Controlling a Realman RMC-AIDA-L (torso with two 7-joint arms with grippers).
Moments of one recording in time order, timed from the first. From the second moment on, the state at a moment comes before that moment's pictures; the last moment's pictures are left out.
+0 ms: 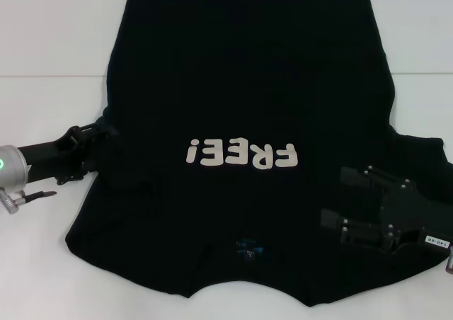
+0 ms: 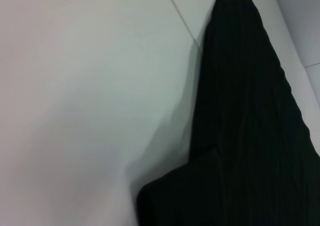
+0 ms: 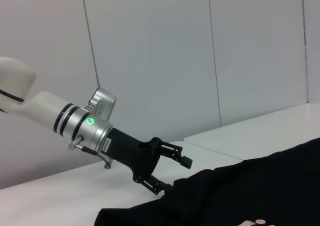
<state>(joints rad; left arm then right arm) -0.61 -1.99 0.63 0.42 2.04 0.95 -2.58 0.44 2.10 -0.57 -0.49 -1.91 -1.60 1.01</state>
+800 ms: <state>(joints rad) -0.72 -2.06 0.62 0.44 2.01 0.88 -2.50 0.44 2.10 -0.57 -0.49 -1.91 -1.60 1.01</state>
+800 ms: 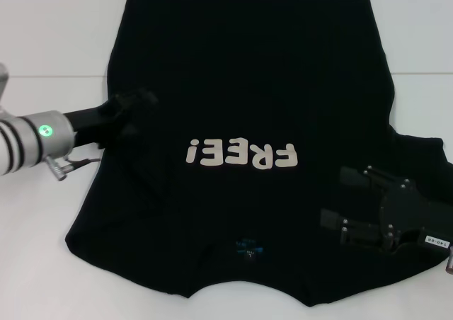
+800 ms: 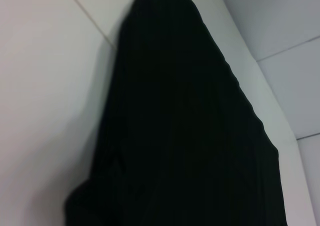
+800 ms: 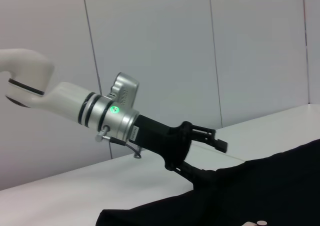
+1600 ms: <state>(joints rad) -0.59 -2.03 0.62 0.51 1.93 1.10 -2.47 0.44 2.09 -0.57 -0.49 -1.91 -1.60 1.00</state>
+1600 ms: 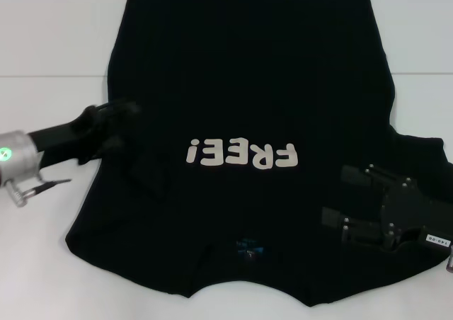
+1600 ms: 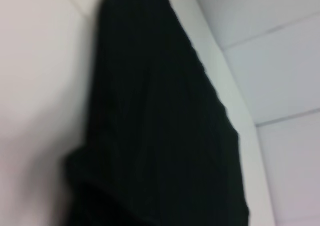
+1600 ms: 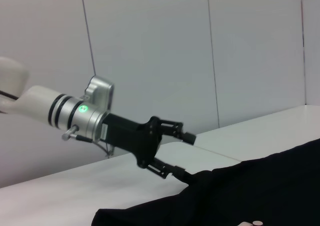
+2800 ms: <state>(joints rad) -0.70 -2.11 0.79 0.49 1.94 0.92 -2.39 0.44 2.09 -0.57 -0.49 -1.90 -1.58 1.01</state>
